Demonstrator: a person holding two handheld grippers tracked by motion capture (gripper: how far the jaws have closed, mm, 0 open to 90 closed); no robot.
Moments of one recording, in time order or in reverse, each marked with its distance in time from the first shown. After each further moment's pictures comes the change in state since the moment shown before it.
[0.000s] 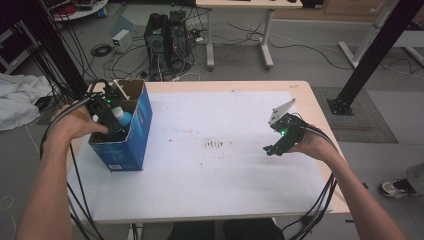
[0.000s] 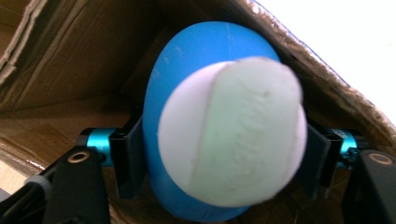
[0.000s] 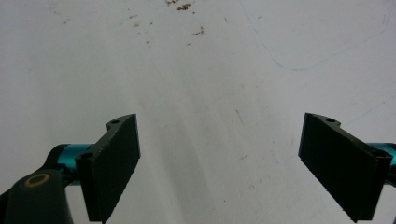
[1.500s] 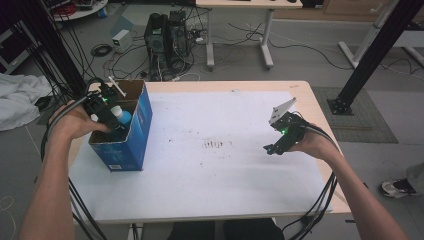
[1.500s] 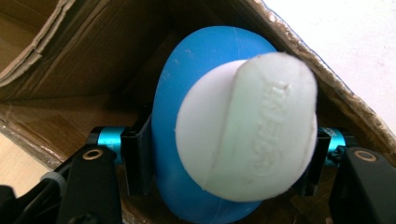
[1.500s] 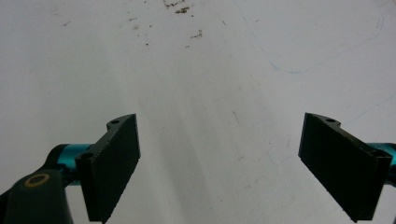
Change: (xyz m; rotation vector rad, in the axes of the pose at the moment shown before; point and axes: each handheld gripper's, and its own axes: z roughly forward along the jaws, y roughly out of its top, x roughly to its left) left arm 0.004 -0.005 -0.001 -0.061 -0.015 -0.081; right arm -0.001 0.002 -0.003 -0.003 -0.009 -0.002
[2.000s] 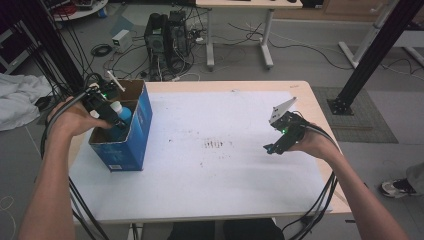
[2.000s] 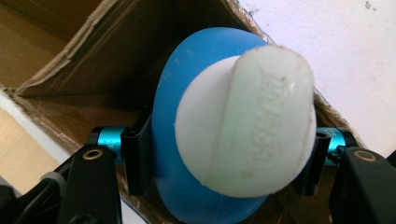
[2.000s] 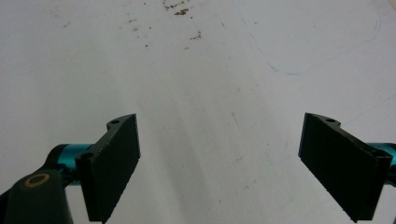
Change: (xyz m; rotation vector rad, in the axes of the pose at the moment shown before) left arm -0.002 0.004 -0.010 -0.007 0.019 -0.042; right arm -0.002 0.001 -0.001 -0.011 -0.003 -0.020
